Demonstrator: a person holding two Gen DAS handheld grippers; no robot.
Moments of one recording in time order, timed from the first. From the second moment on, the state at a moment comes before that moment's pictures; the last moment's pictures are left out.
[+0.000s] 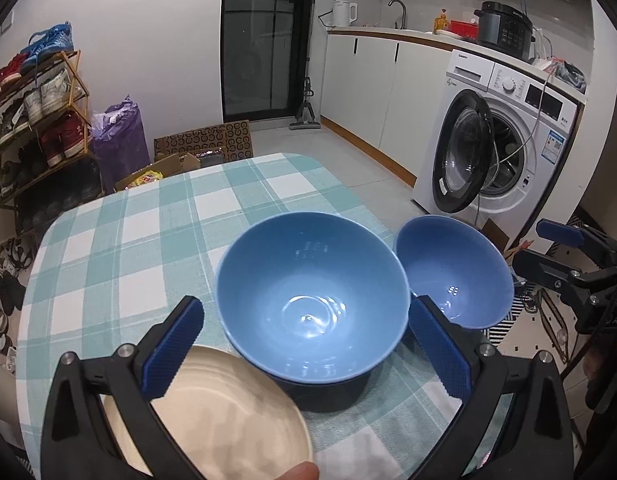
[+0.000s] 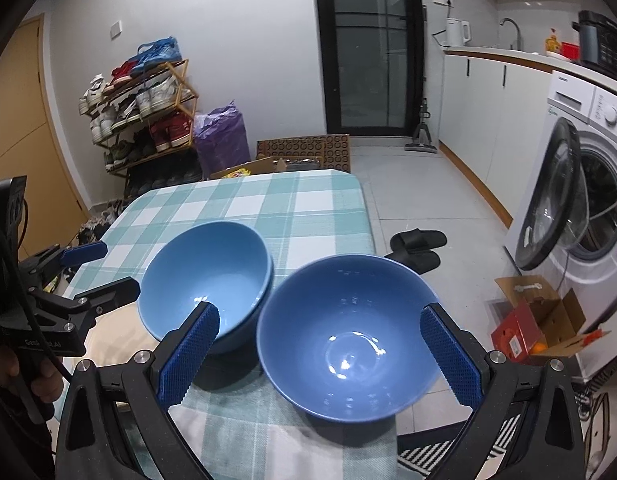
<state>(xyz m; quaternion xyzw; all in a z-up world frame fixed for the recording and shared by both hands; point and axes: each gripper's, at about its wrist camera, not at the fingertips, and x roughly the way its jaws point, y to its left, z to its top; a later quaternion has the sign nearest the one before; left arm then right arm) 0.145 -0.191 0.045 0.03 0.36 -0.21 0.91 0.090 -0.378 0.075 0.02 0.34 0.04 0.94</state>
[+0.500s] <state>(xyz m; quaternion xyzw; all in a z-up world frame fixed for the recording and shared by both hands) 0.126 -0.225 0.039 0.04 0.36 -0.24 0.90 0.057 -0.417 0.068 0.05 0.33 0.01 0.94</state>
